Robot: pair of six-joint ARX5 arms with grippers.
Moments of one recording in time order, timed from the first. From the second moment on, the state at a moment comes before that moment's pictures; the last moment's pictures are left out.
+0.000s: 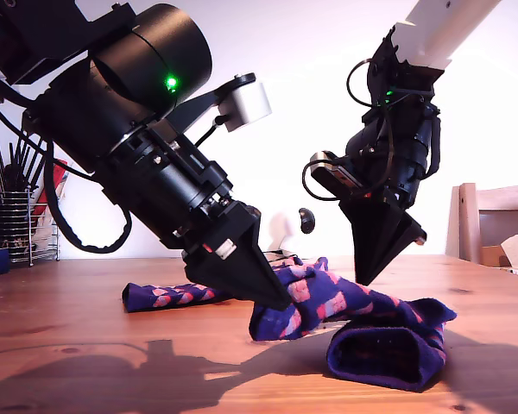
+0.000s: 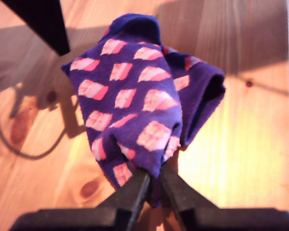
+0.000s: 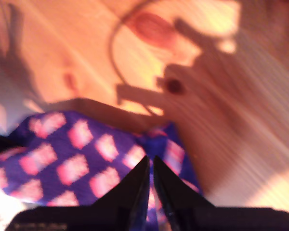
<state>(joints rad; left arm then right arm) -0.80 1.64 0.79 0.04 0.27 0.42 0.31 2.26 1.87 -1.36 -0.41 -0.44</state>
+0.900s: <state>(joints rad) -0.70 1.64 0.79 0.05 0.24 0.42 0.36 2.24 1.69 -1.26 -0.37 -0.42</state>
